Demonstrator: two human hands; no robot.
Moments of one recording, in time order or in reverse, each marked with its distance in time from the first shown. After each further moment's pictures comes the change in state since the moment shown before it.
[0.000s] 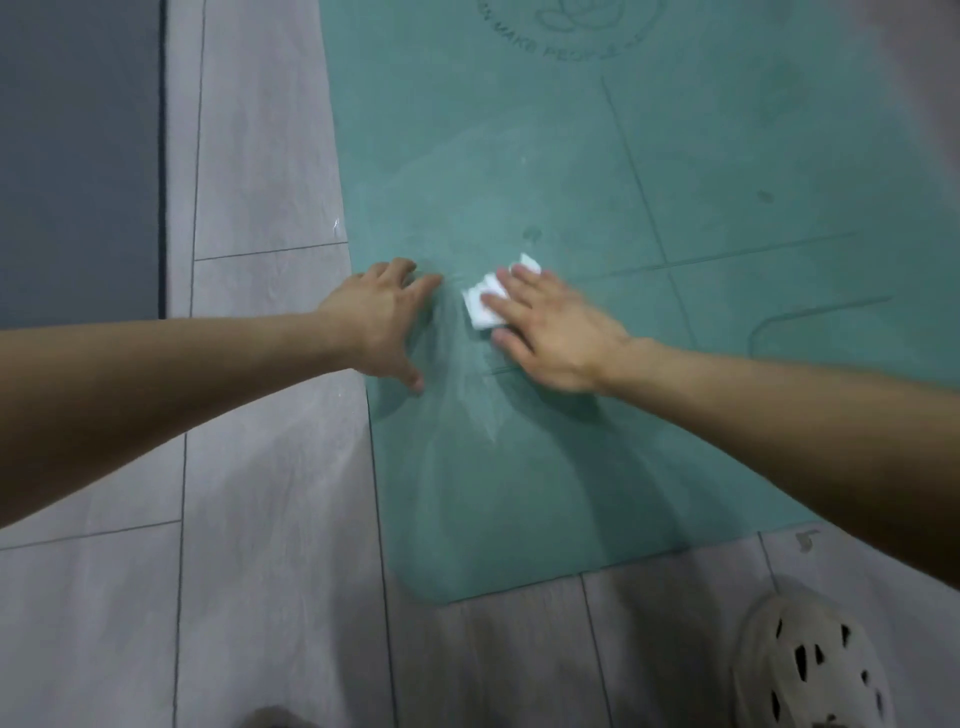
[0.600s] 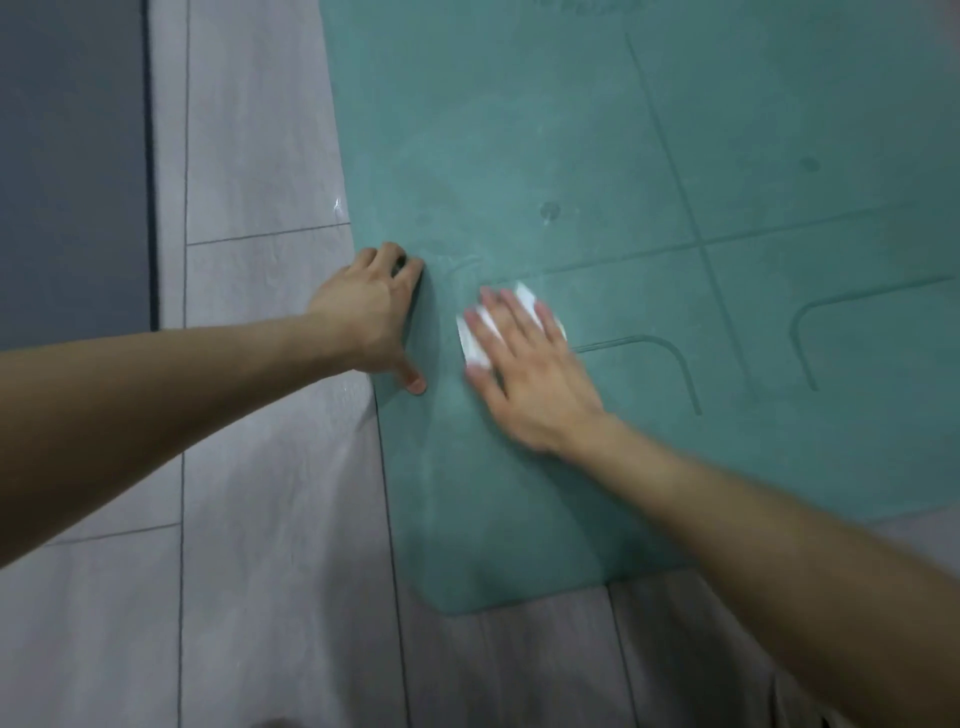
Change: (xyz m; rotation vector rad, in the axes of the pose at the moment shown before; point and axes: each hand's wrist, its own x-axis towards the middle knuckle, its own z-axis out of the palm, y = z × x) left_hand -0.007 -0.005 0.010 -0.003 0.047 -0.092; right_hand -0.009 -0.063 0.059 0.080 0.139 0.115
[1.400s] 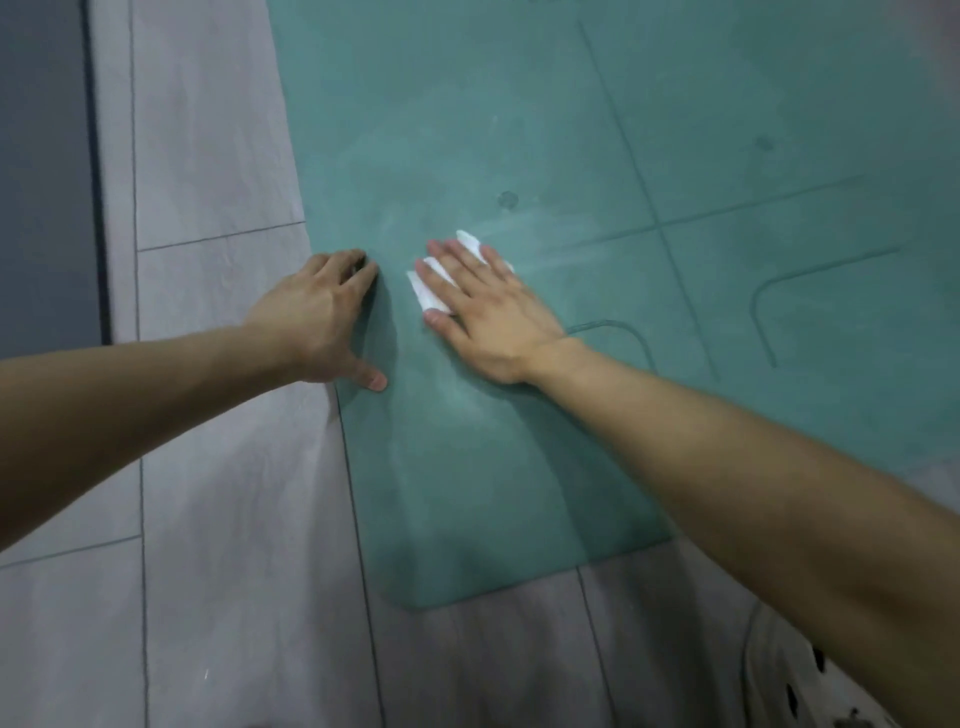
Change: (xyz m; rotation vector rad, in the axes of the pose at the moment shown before) left_hand -0.007 -0.004 0.007 -0.003 0.033 0.061; right_hand 0.046 0.034 -0.010 -0.076 -0.036 -0.110
